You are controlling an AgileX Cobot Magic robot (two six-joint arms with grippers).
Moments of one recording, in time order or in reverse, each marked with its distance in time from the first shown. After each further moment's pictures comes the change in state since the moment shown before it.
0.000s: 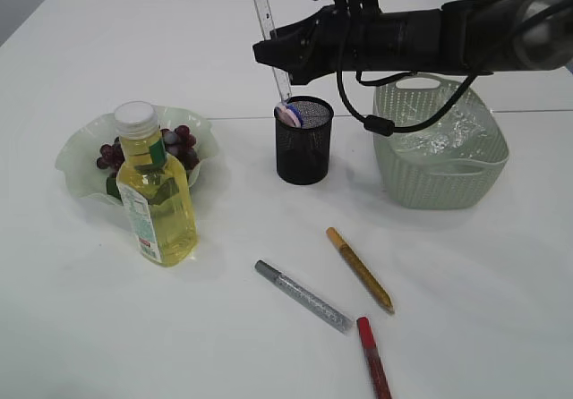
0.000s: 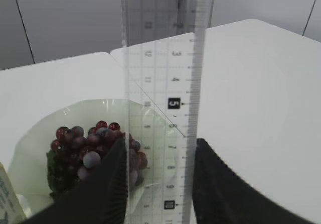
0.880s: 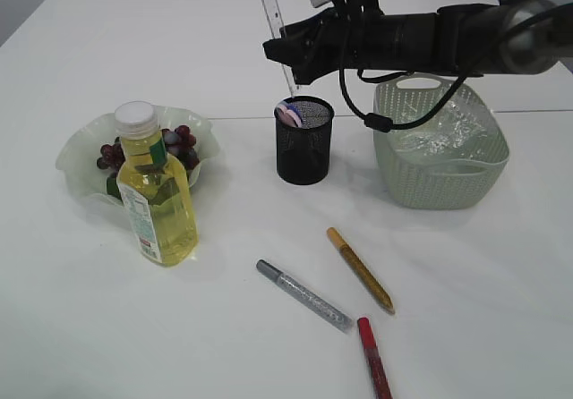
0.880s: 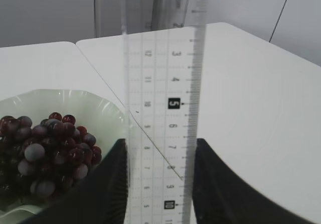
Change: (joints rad) left arm 0.000 0.000 0.000 -0.019 0.007 0.000; right arm -0.019 0.080 -0.097 0.026 -0.055 -0.099
